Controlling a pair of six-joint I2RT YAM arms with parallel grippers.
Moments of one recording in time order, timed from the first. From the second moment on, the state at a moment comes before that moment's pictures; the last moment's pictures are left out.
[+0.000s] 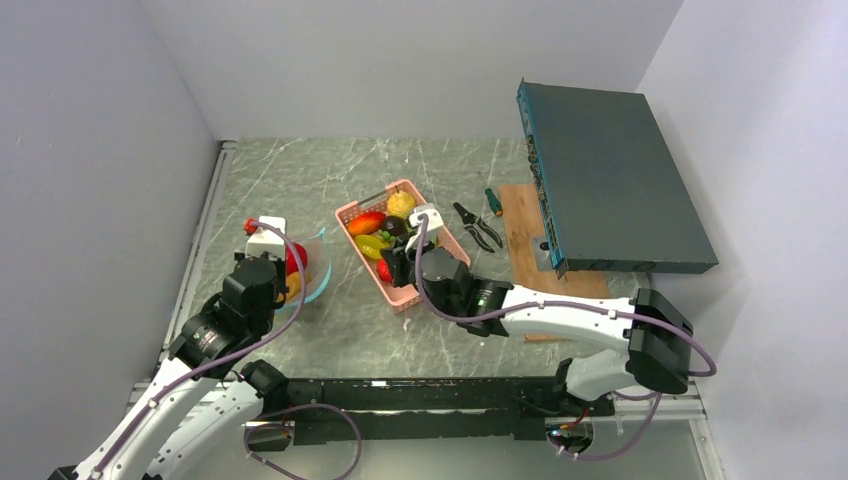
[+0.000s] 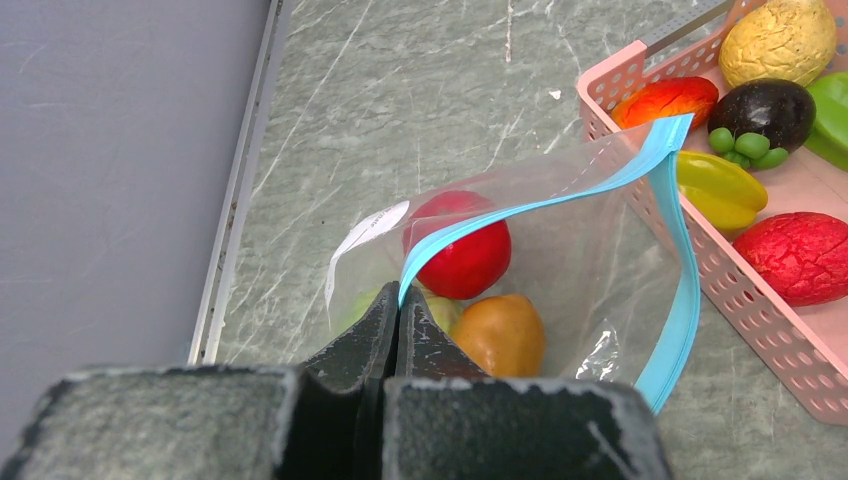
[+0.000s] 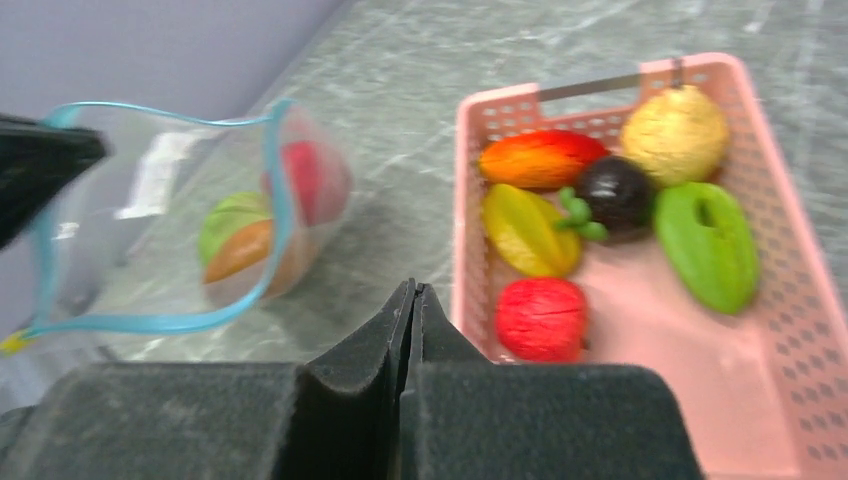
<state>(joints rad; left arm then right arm) -0.60 0.53 0.74 -0.61 -0.70 -0.06 1.17 1.37 0.91 0.30 0.48 0.41</state>
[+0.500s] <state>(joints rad) -0.60 0.54 0.74 -0.61 -0.70 -0.05 0.84 1.65 1.07 0.06 0.47 0.44</state>
